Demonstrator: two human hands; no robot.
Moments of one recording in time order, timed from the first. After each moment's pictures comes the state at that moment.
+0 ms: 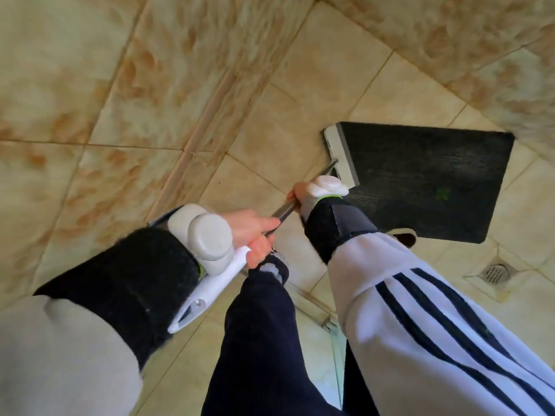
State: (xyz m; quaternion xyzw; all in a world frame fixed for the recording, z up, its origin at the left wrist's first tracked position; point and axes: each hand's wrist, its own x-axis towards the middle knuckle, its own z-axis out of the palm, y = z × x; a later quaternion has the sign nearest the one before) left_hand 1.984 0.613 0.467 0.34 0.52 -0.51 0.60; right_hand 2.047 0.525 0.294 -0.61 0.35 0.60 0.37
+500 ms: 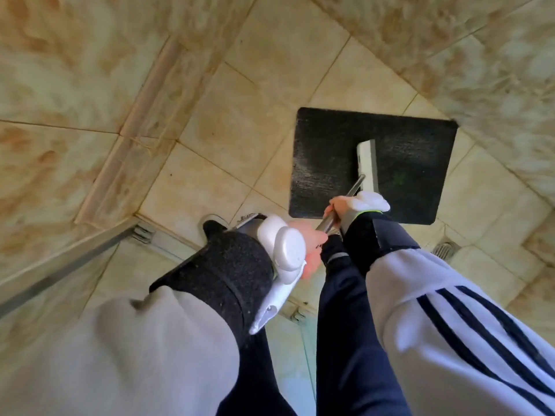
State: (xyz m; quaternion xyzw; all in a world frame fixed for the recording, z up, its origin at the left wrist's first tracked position) left_hand 2.002 0.514 0.398 0.47 0.41 -0.54 0.57; right_hand 2.075 0.398 0.246 -0.72 0.44 0.47 0.26
